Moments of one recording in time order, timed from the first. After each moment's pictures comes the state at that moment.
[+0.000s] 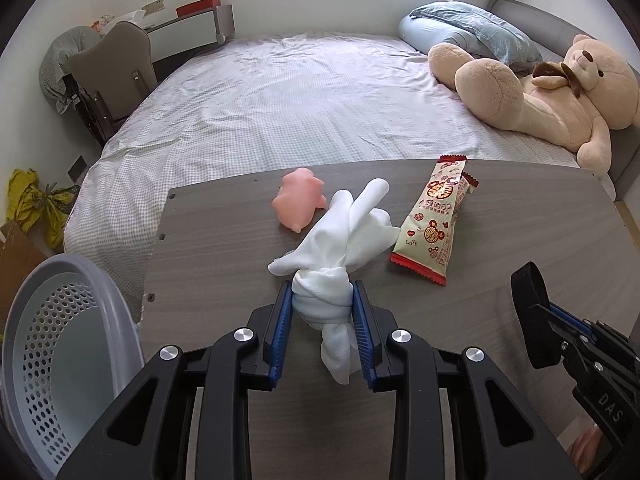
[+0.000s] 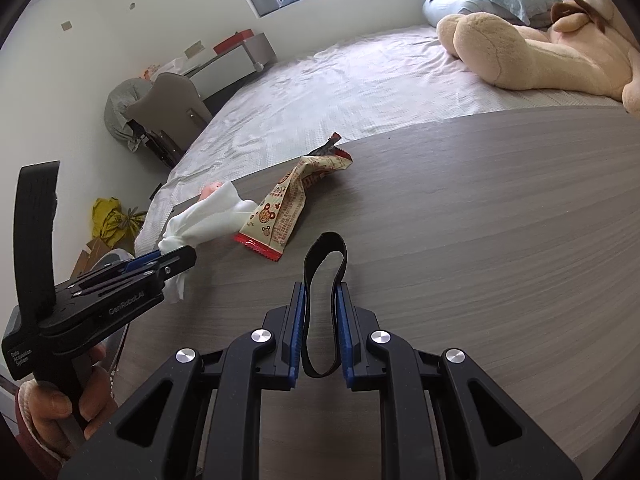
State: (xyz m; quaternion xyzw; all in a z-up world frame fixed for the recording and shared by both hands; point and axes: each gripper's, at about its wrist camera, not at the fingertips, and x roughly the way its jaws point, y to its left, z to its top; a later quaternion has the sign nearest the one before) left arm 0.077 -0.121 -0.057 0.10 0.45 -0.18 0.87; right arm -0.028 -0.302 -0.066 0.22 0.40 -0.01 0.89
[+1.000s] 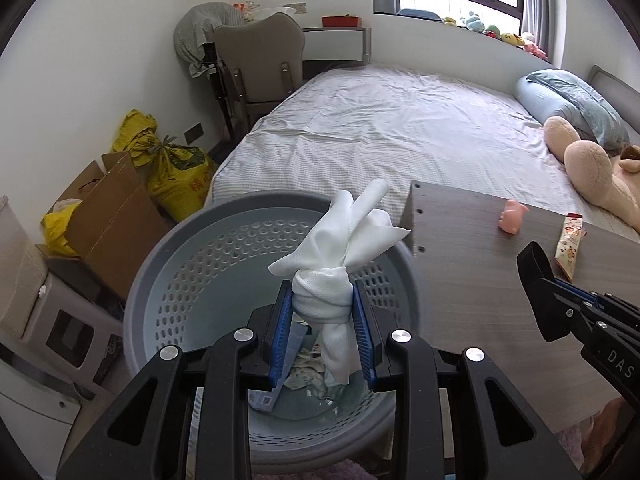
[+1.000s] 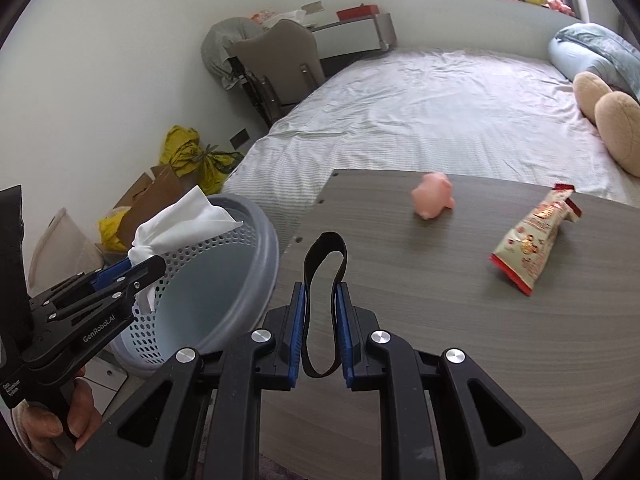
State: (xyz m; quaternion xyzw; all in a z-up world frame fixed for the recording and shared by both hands) left arm 0.037 0.082 -0.016 0.03 0.41 0.01 0.91; right arm 0.027 -0.127 -0.027 0.11 0.41 0.16 0.89
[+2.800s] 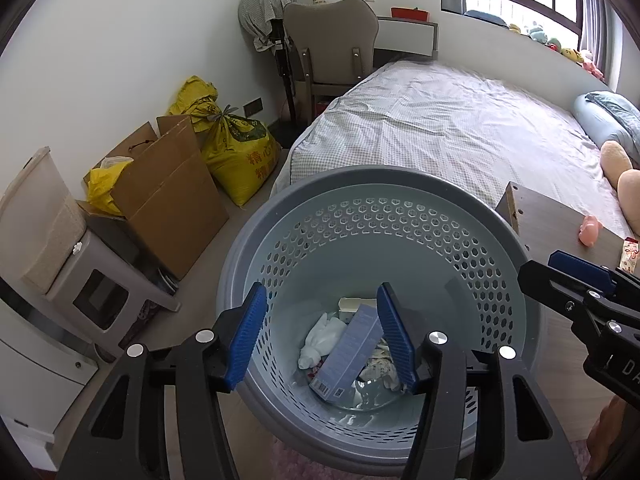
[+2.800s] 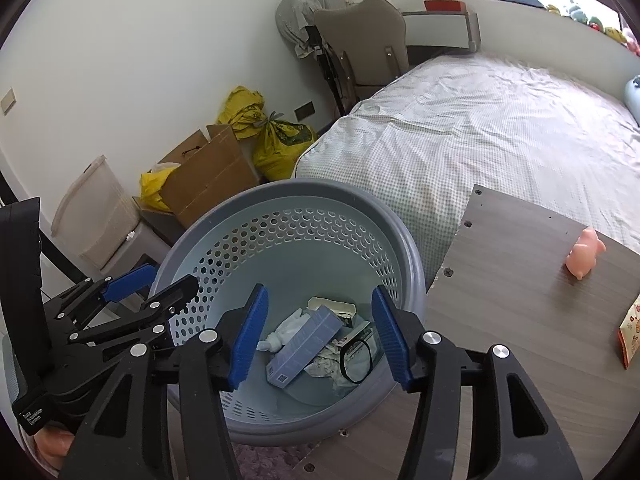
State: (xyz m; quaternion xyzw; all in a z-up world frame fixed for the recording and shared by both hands) left arm 0.038 0.162 -0.032 0.00 0.43 0.10 0.90; right arm 0.063 -0.025 -0.028 0.05 0.42 0.25 0.87
